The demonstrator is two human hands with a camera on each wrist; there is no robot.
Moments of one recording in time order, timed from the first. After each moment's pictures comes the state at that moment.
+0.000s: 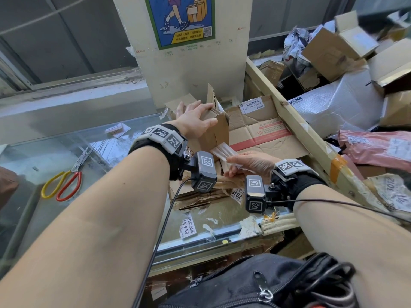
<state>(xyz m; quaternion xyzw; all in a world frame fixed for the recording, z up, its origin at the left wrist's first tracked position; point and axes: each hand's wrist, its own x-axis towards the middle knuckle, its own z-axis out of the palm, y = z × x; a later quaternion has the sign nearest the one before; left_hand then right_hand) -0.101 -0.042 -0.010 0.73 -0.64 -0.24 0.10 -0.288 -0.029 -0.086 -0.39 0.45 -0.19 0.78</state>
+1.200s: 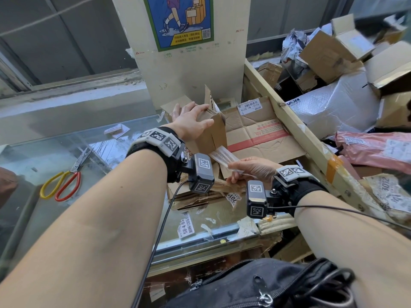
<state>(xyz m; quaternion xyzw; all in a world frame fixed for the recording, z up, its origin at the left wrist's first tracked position) -0.100 -0.036 -0.011 0.74 -0.62 -0.24 0.11 -0.297 -0.017 -0.085 -0.40 0.45 -0.18 0.78</state>
